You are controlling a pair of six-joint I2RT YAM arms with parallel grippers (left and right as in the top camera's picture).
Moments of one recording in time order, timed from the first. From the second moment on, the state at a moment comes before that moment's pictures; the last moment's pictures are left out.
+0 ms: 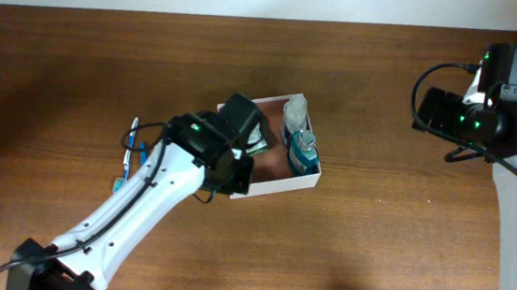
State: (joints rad) left arm -0.58 1.60 1.36 -1.15 0.04 -0.42; right arm -0.09 1.48 1.65 -1.22 0.09 0.24
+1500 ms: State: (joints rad) left arm -0.67 1.68 1.19 -0.92 -0.02 -0.38; right arm -0.09 1.48 1.65 -1.22 0.09 0.24
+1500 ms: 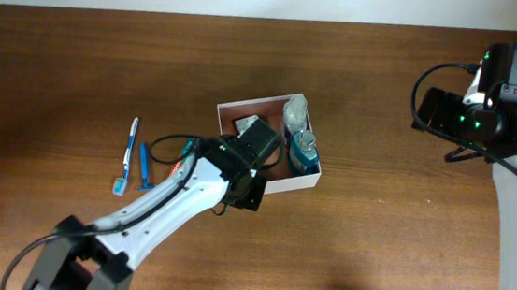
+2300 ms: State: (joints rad) left arm -0.58 1.68 1.19 -0.99 -0.15 -0.37; right arm -0.09 1.48 1.65 -1.22 0.09 0.24
